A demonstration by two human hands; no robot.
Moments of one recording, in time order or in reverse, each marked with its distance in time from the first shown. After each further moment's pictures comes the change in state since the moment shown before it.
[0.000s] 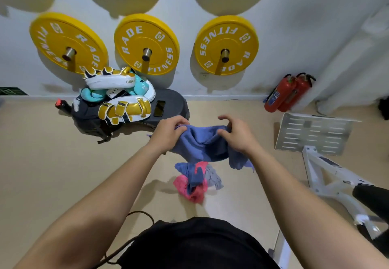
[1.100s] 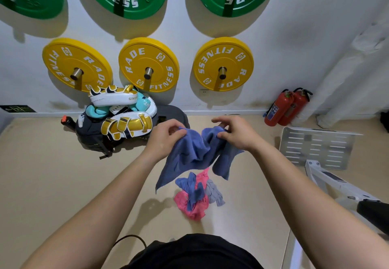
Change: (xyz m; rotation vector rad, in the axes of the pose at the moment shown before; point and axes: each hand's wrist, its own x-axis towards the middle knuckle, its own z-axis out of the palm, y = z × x) left_hand -0.005 0.041 -0.016 -0.188 0.120 0.011; right_hand 0.018 -0.012 -0.056 0.011 -0.093 -0.204
